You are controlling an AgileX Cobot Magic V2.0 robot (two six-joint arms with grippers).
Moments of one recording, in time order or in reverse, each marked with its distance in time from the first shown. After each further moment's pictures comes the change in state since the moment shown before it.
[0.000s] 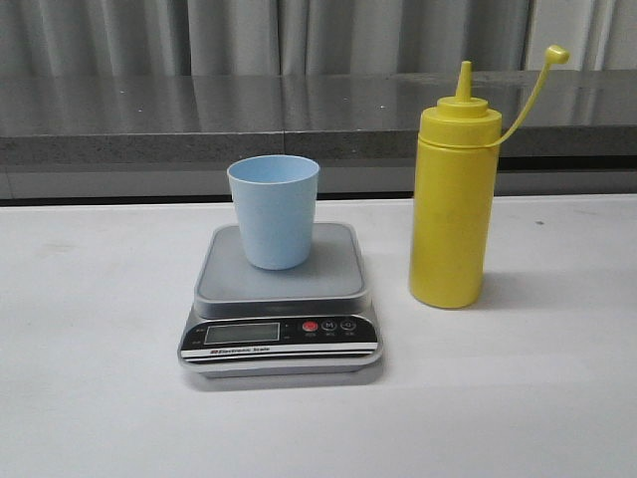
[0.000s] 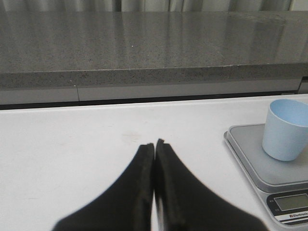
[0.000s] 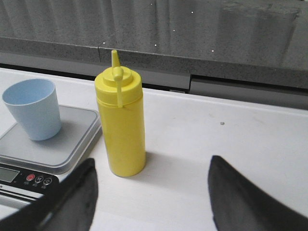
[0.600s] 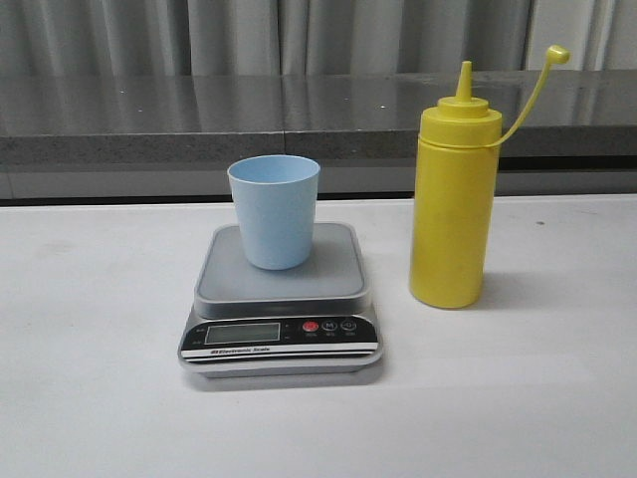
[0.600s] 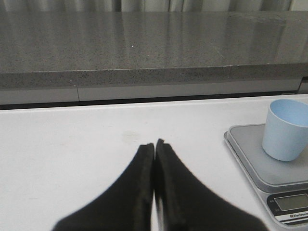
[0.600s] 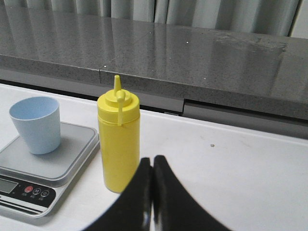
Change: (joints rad) left arm 0.000 0.000 0.000 0.000 0.000 0.000; right arm 0.000 -0.144 -0.014 -0.048 0.072 0.000
